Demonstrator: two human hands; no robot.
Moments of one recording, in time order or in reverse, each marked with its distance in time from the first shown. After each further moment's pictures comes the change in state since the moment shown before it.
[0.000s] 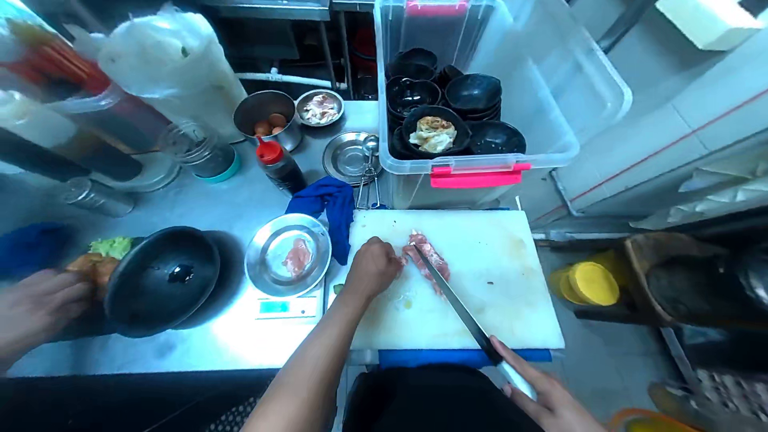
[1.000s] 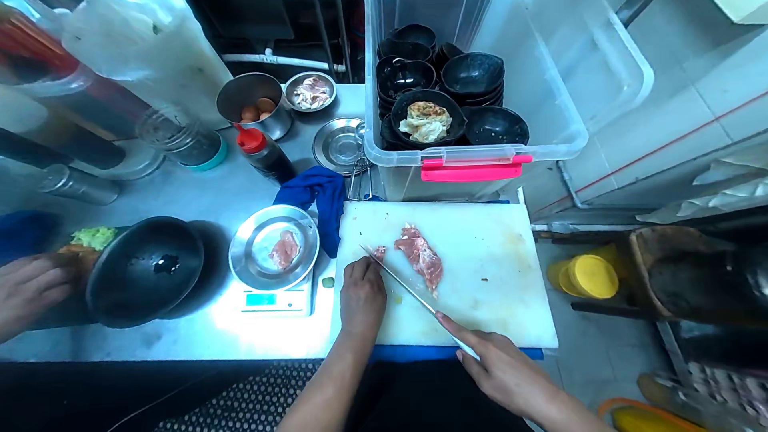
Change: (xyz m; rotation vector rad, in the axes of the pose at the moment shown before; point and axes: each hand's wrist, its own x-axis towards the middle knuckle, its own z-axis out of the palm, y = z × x) left_hand -0.035 -0.030 0.099 0.233 0.708 0.098; right_hand 0.066 -0.040 -0.006 -0.356 -0.180 -0.076
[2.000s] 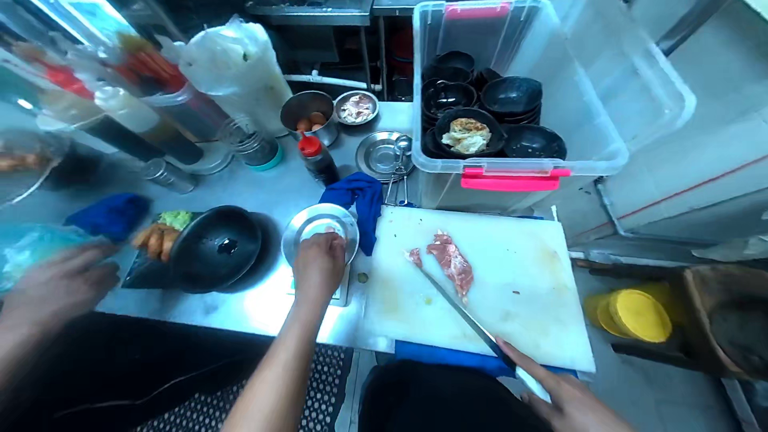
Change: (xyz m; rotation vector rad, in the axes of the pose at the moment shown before) left_hand 0.059 -0.080 -0.135 0.021 -0.159 -0.332; right_hand -0.047 0.013 -0.012 0.047 -0.155 0.176
